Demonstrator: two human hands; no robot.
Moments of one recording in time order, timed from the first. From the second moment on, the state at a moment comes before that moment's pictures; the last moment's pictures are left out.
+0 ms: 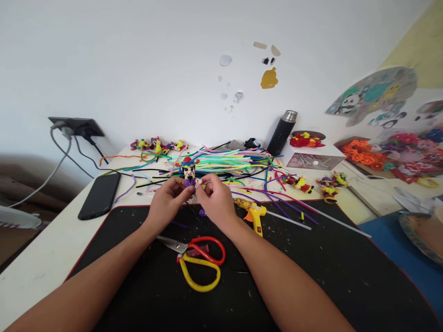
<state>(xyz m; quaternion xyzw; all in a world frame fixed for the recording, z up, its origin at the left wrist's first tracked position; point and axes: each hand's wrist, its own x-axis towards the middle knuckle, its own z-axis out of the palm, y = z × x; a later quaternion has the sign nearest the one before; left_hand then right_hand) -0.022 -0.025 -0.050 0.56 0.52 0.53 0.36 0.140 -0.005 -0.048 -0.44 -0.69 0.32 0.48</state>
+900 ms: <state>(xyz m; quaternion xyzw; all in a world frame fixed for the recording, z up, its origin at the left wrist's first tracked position) -0.023 -0.026 -0.045 0.54 0.52 0.56 0.36 0.142 -0.007 -0.048 -0.42 -0.73 0.33 0.43</state>
